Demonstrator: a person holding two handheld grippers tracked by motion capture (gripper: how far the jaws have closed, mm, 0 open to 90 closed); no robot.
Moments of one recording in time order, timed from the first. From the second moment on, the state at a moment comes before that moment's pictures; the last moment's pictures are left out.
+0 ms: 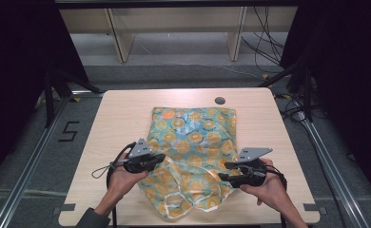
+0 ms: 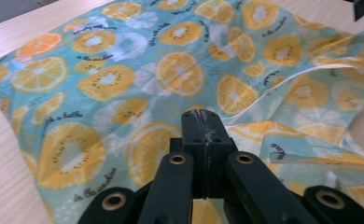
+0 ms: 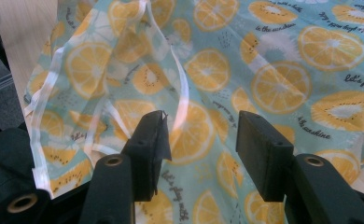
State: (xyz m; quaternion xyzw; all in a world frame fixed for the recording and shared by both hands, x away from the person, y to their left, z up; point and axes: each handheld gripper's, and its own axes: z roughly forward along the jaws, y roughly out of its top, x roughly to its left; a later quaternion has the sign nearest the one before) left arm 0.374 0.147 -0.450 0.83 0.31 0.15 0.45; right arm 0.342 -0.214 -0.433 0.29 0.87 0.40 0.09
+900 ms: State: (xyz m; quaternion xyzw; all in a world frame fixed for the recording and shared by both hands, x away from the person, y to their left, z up) left arm 0.425 0.158 -0.452 0.79 0.36 0.15 0.47; right arm 0.323 -0.158 -0.464 0.22 0.90 0.38 0.06
